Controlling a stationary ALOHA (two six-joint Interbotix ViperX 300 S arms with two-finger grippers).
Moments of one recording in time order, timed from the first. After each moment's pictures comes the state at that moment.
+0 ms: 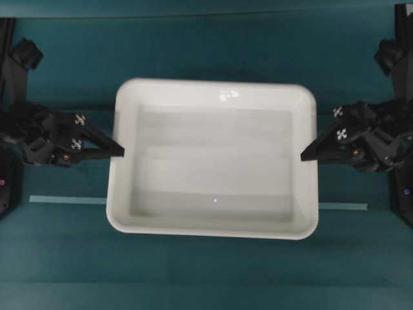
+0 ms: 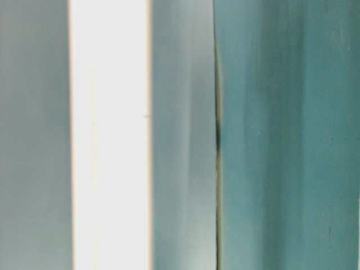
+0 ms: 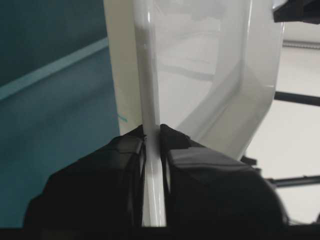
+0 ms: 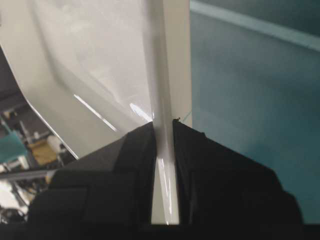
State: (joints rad) left arm 0.04 -0.64 0.88 0.02 0.29 -1.43; right arm -0.16 -0.68 0.90 0.45 0.46 1.14
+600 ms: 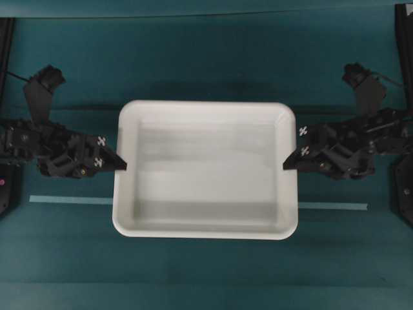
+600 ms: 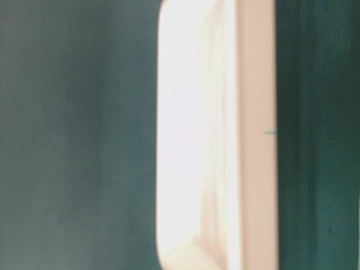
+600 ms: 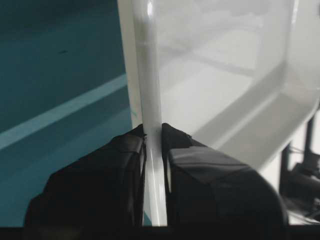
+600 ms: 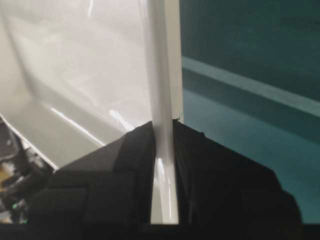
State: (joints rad) left arm 0.04 -0.50 0.99 0.02 0.27 -1.43; right arm -0.14 -0.47 0.97 0.45 0.33 1.08
